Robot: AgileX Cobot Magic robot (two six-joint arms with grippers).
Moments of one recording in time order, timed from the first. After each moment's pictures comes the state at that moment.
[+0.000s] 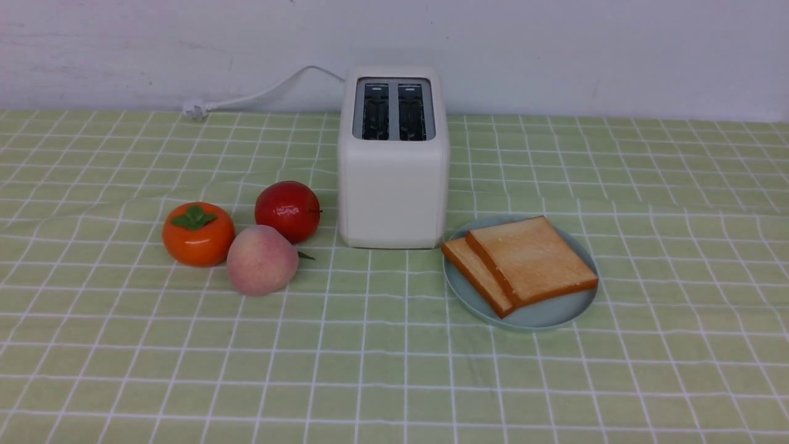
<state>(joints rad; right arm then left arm) 0.05 -0.01 0.02 0.17 0.39 -0.15 -0.03 -0.01 0.03 -0.23 0.40 -0.02</state>
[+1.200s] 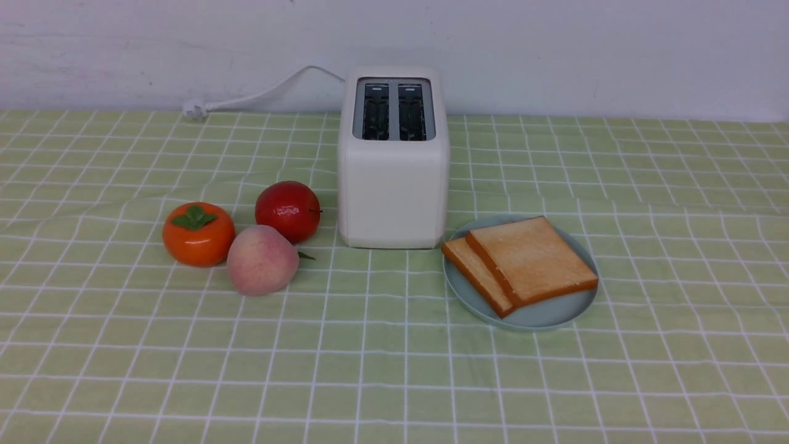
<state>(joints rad) 0.05 -0.01 0.02 0.17 0.39 -0.15 -0.03 -0.01 0.03 -0.23 0.40 -0.02</state>
